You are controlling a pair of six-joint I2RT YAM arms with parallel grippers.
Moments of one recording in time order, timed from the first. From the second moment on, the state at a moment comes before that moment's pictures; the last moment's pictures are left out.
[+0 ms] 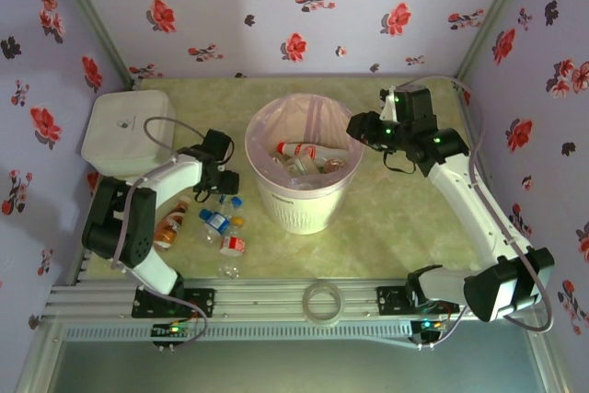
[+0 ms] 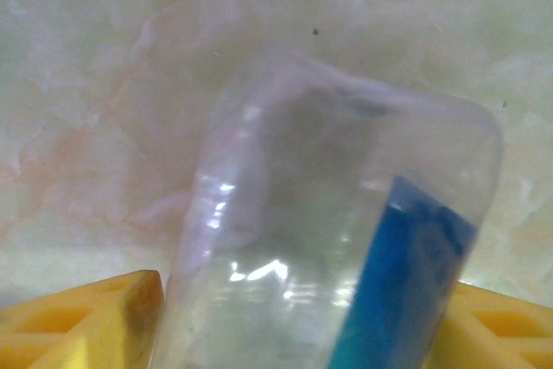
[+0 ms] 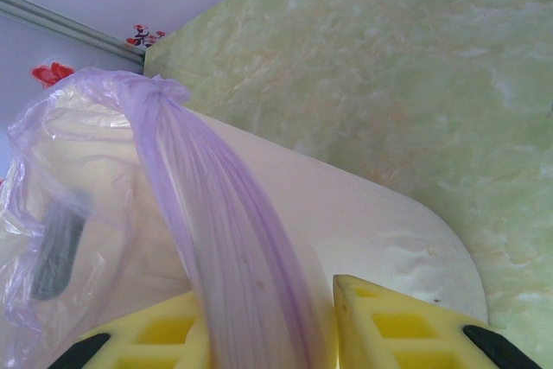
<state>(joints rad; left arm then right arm) -0.37 1.62 0.96 -0.61 -0.13 -0.27 0.33 1.26 1.27 -0.68 -0.38 0.68</state>
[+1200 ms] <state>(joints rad) -0.35 1.67 1.02 -0.70 -0.11 -0.23 0.33 1.26 1.27 -0.68 -0.37 0.68</state>
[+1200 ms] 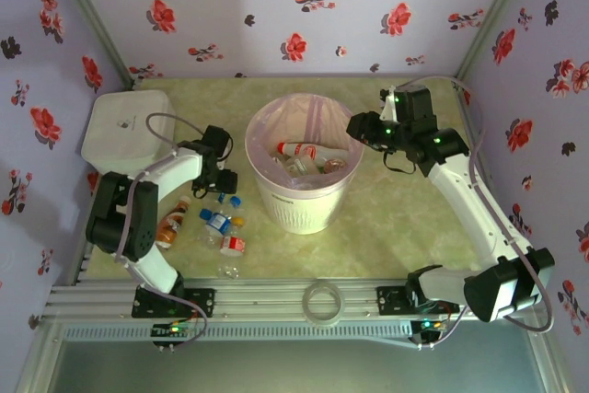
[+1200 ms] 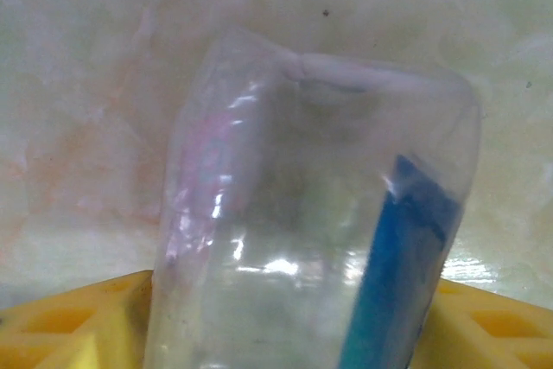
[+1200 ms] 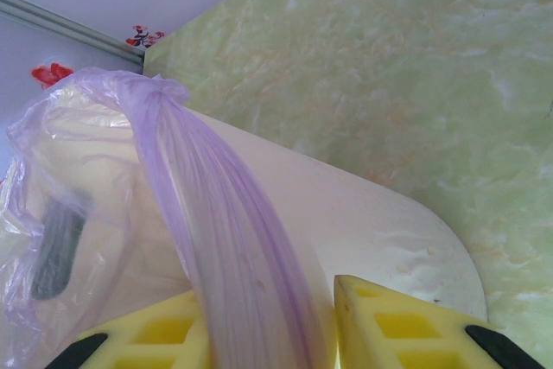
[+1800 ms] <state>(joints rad) -0.35 1.68 1.21 -0.79 -0.15 -0.18 0.33 1.25 1.27 -0.68 -0.37 0.68</state>
